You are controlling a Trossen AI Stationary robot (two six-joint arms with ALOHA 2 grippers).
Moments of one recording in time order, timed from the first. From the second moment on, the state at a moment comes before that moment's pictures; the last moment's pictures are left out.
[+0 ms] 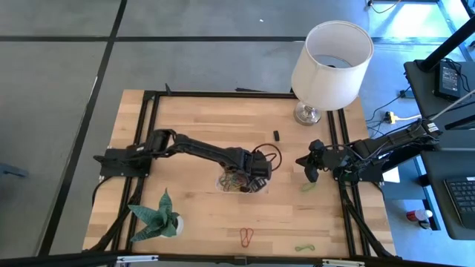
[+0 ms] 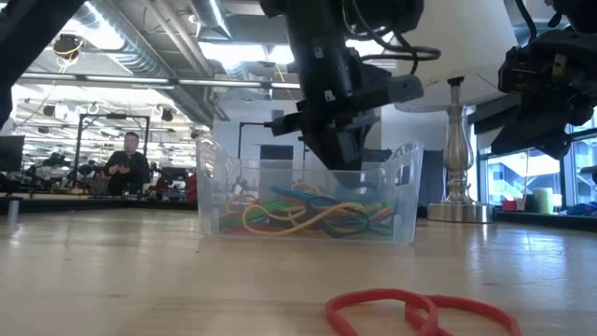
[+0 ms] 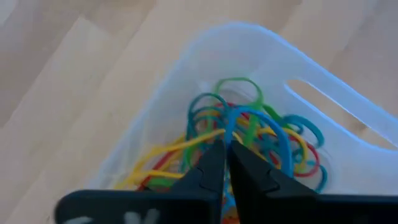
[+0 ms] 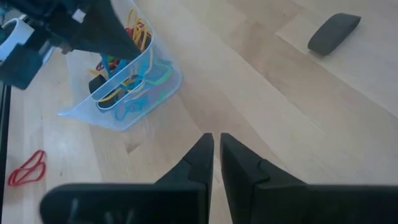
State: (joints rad) left arm -0.13 2.23 1.86 -0.89 -0.26 -0.74; right arm 0.31 0.59 0.31 -0.43 0.37 0.86
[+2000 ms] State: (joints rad) left arm 0.14 1.26 0.86 -0.11 -0.23 -0.10; right arm 0.08 1.25 0.38 0.01 0.62 0.65
